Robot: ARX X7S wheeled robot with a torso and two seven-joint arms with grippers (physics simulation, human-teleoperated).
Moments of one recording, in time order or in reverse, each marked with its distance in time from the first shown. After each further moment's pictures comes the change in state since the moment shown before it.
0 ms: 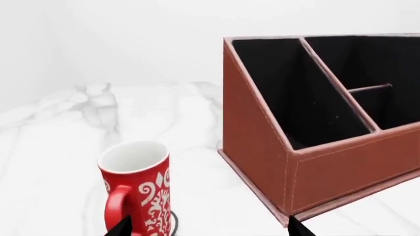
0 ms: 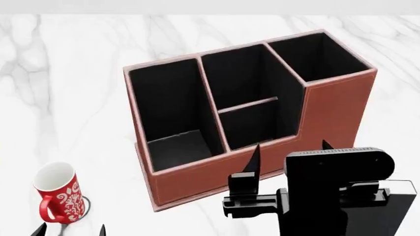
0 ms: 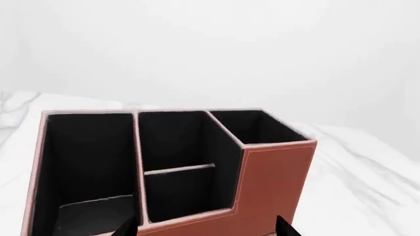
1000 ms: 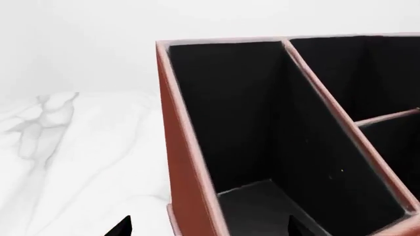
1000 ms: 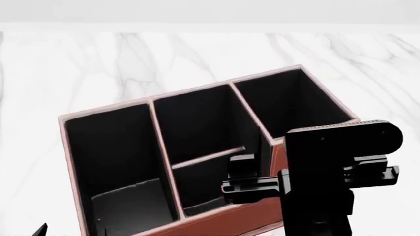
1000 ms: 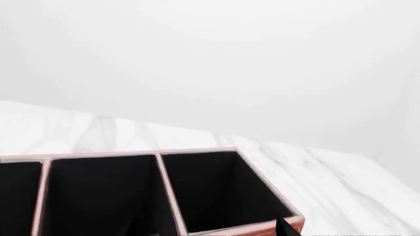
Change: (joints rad) left arm -0.006 -0.046 0.062 -0.014 -0.036 0.022 -0.057; right arm 0.140 0.028 -0.011 -0.095 0.045 0.216 0.018
